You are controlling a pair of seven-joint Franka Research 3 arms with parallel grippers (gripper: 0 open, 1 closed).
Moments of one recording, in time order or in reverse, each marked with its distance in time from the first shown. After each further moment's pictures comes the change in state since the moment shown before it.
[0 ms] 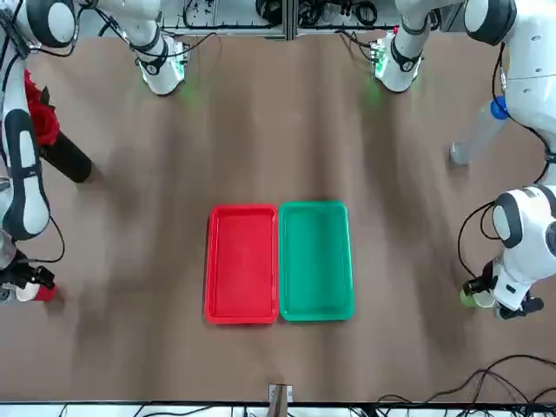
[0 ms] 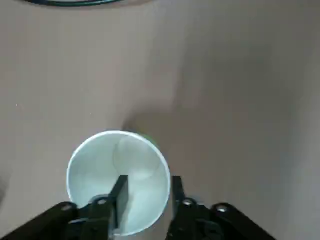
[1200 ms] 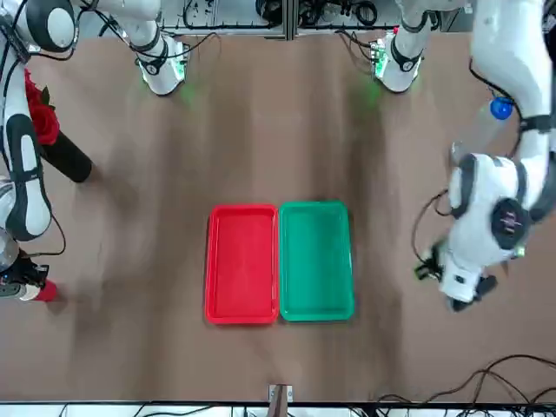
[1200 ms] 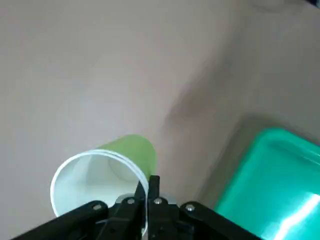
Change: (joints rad) left arm -0.423 -0.190 -0.024 0.085 -0.003 -0.425 -0.724; right arm -0.004 0.015 0.009 0.024 -0.004 -0.083 -0.169
